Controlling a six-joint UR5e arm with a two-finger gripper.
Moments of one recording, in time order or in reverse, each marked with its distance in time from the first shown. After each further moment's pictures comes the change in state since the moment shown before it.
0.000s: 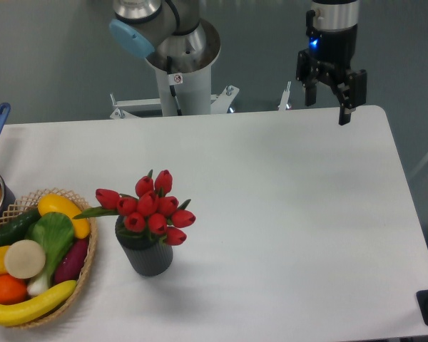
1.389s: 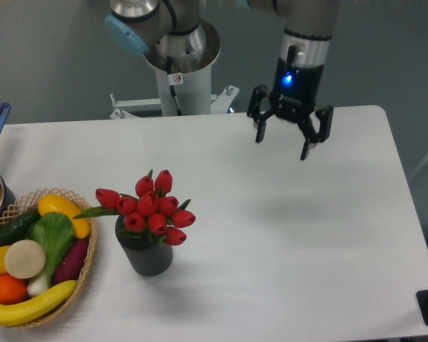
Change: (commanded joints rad) arm -0.166 -0.120 -0.055 0.121 -0.287 -0.635
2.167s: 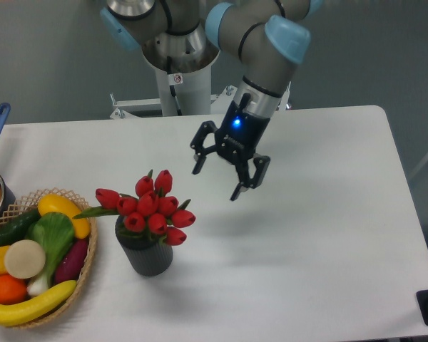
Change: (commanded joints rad) arm -0.092 -0.057 -0.123 0.071 -0.301 0.009
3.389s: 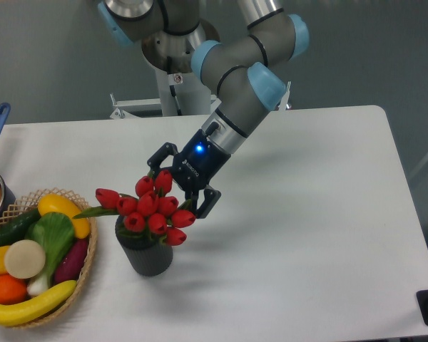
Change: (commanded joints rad) arm -0.116 -0.150 0.049 0.110 -0.129 0.045
